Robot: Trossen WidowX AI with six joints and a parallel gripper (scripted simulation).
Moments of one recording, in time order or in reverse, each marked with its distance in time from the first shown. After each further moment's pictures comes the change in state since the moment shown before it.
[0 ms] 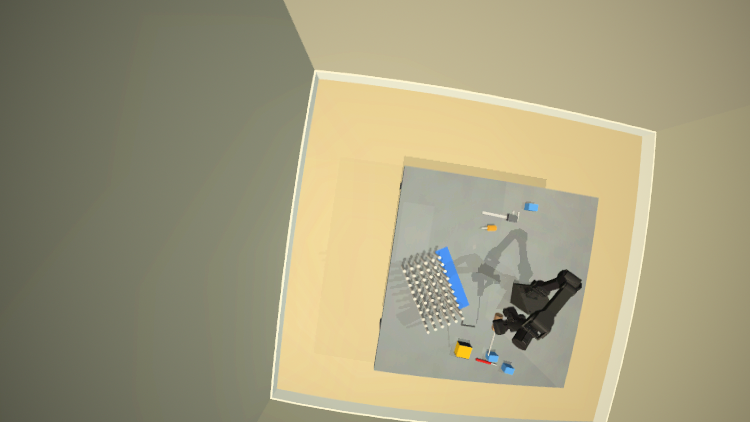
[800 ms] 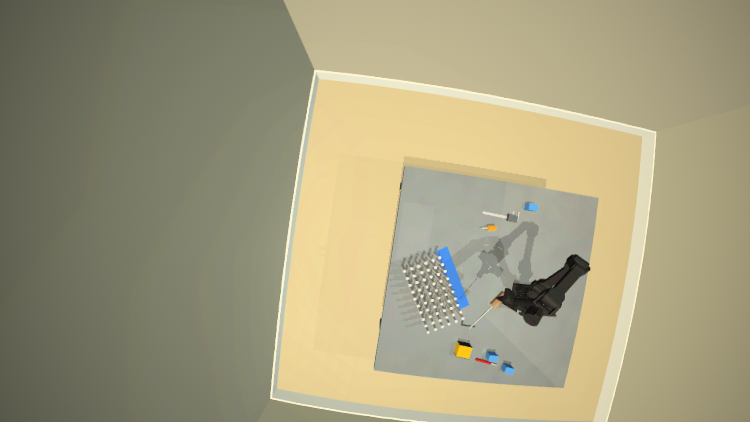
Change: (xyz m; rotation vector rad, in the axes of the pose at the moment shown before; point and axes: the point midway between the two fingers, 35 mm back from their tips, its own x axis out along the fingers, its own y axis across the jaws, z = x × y) arm -0.031 -0.023 0.102 0.566 -0.114 0.296
